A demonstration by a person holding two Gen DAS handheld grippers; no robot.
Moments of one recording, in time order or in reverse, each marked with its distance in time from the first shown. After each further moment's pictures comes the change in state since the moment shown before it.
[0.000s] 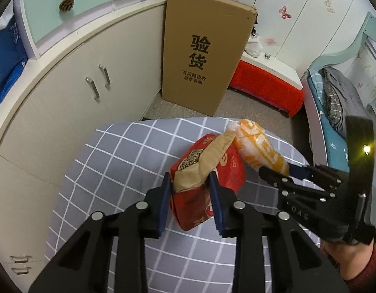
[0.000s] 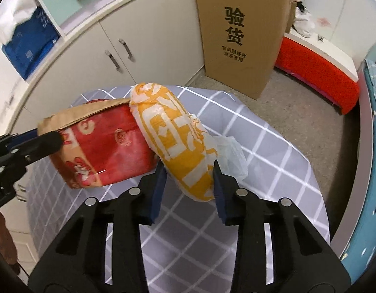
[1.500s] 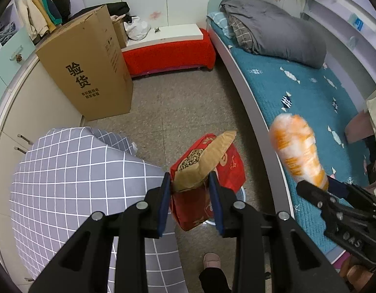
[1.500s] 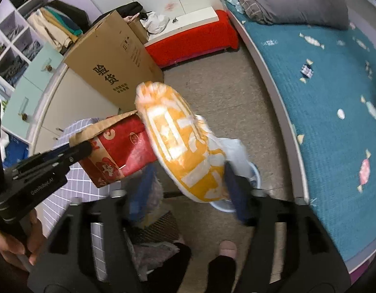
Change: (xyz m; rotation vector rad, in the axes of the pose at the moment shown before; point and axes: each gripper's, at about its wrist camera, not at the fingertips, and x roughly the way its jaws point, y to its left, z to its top) left arm -0.055 -0.437 -0.149 0.488 0.076 -0.081; right arm -0.261 -0.307 -0.312 0.683 -0.192 -0.100
